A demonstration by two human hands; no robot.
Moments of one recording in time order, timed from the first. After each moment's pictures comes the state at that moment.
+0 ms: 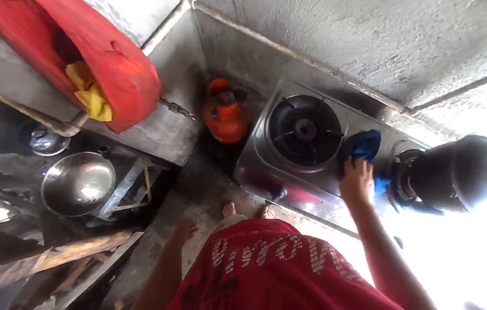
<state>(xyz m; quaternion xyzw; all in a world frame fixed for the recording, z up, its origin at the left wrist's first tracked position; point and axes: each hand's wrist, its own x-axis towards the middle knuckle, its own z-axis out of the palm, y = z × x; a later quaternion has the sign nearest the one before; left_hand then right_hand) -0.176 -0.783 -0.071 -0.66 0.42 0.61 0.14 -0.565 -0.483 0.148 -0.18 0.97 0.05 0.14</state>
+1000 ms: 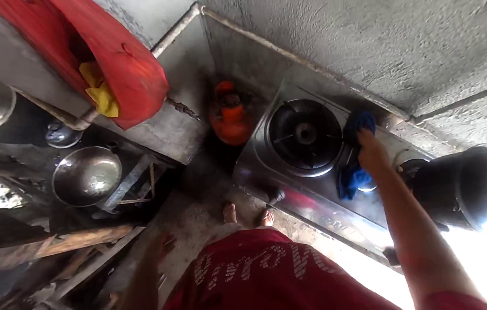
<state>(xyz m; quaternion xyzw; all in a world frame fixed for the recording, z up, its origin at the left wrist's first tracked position) -0.116 -0.770 -0.033 -0.73 0.34 0.60 -0.02 -0.711 -0.462 0.109 -0.37 0.92 -0.09 0.10</state>
